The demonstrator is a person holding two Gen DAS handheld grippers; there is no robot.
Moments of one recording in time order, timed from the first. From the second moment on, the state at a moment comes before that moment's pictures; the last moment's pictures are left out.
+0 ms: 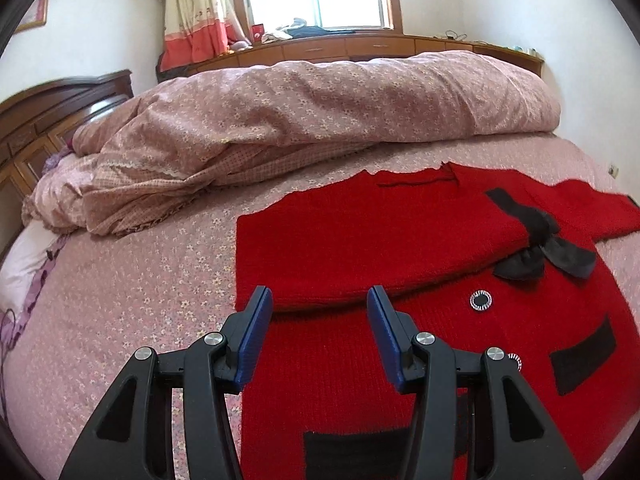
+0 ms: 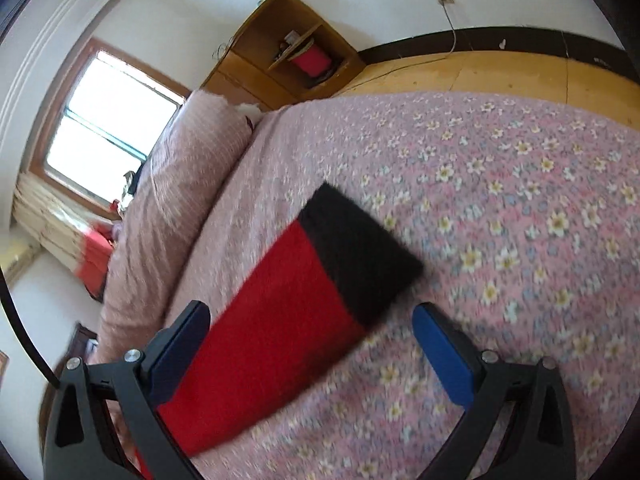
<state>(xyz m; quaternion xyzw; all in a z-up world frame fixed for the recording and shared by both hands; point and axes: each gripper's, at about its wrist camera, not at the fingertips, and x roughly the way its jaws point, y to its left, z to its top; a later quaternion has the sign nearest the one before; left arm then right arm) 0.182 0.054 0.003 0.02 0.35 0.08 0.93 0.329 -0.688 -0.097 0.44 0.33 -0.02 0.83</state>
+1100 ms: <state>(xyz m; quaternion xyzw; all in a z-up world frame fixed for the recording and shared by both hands) 0.185 0.089 0.005 -0.03 0.36 0.13 0.92 0.342 -0.686 -0.097 0.44 0.25 -0.02 0.86</state>
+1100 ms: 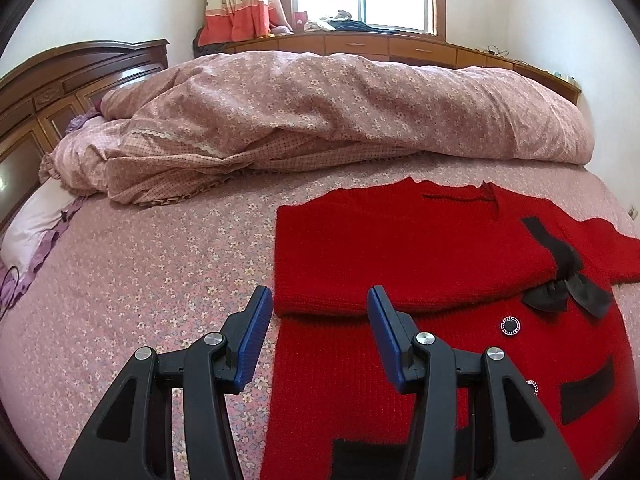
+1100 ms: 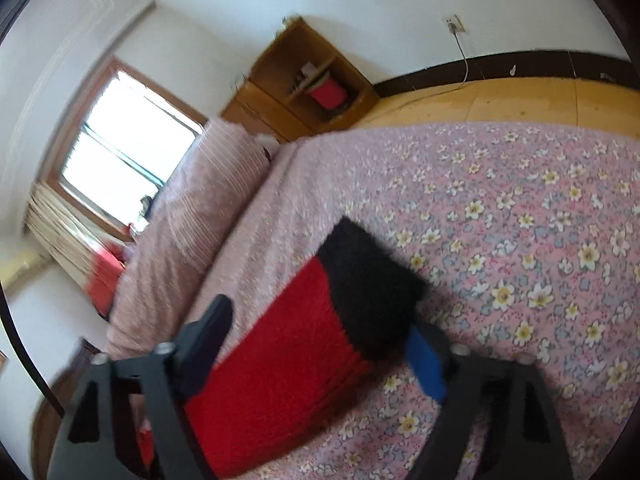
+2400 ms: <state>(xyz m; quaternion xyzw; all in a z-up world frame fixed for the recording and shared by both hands) 0.199 0.135 0.018 -0.02 0.34 0.14 0.93 0.383 -0.138 0.021 0.25 0.27 0.28 0.89</state>
